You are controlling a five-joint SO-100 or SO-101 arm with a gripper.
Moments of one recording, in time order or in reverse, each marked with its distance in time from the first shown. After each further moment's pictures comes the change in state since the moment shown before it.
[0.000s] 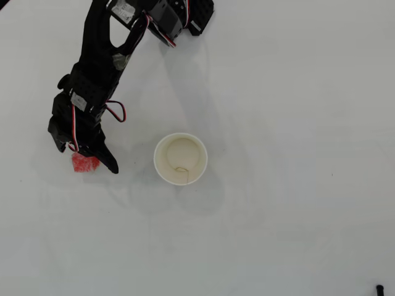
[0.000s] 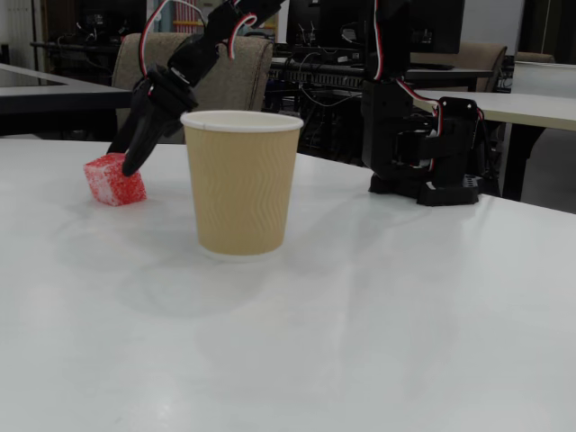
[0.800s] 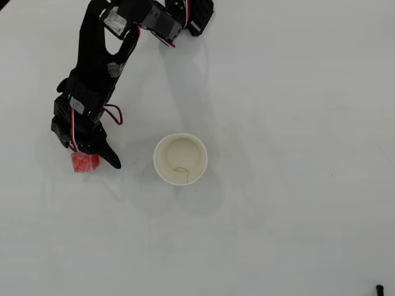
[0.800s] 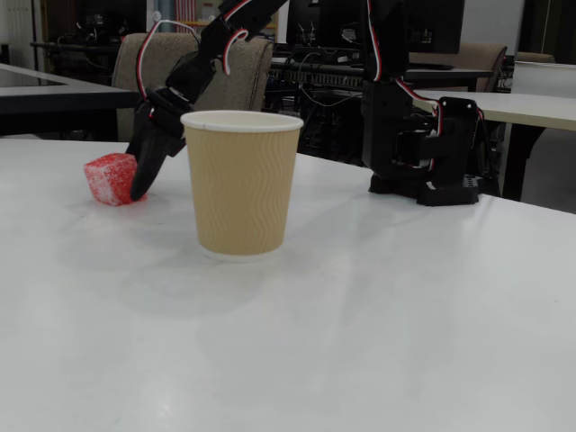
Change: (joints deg) arm 0.8 -6.0 -1.9 1.5 -0.6
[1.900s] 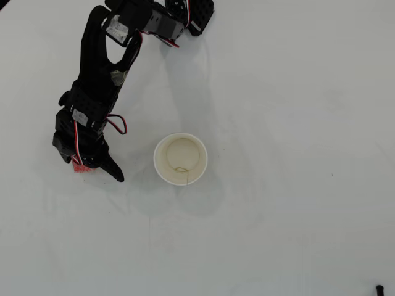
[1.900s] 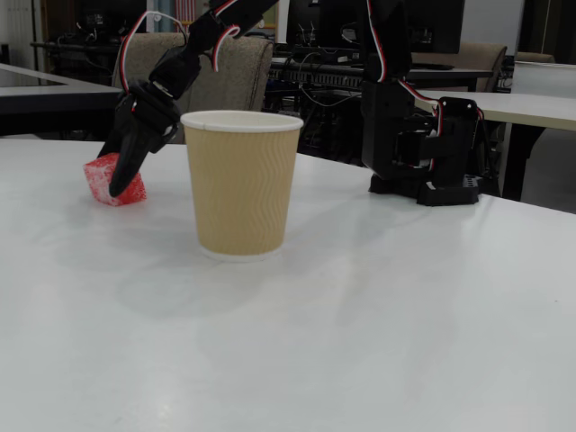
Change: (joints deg) arm -3.6 -2.6 -6.1 0.0 1.1
